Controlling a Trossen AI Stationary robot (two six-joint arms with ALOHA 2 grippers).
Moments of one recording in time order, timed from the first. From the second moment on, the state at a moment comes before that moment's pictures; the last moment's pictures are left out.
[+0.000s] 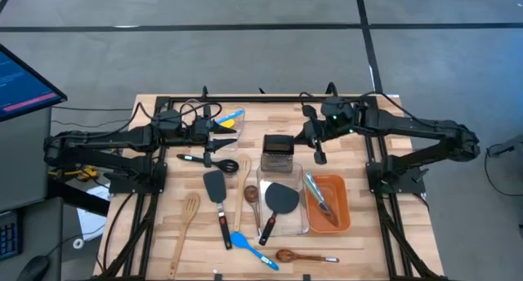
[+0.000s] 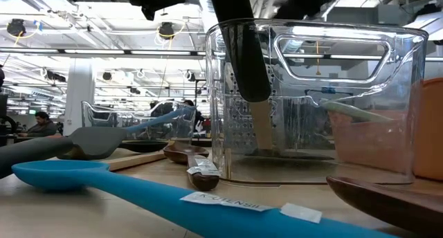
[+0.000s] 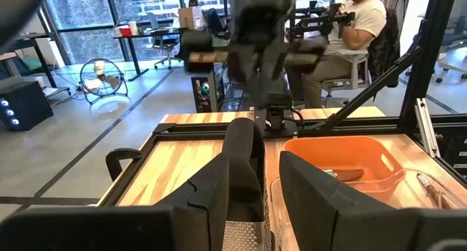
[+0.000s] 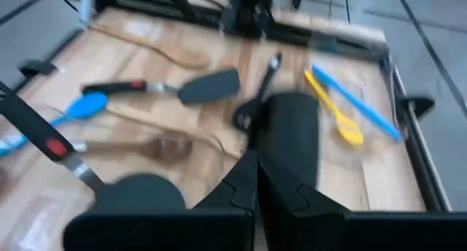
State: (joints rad) left arm 0.15 0.94 0.69 0.16 0.05 0.10; right arm -0.22 1.20 1.05 -0.40 -0.27 -0.33
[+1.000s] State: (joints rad) left arm 0.15 0.94 0.69 0.17 0.05 0.10; right arm -0.37 0.93 0.84 -0.54 -0.46 -0.18
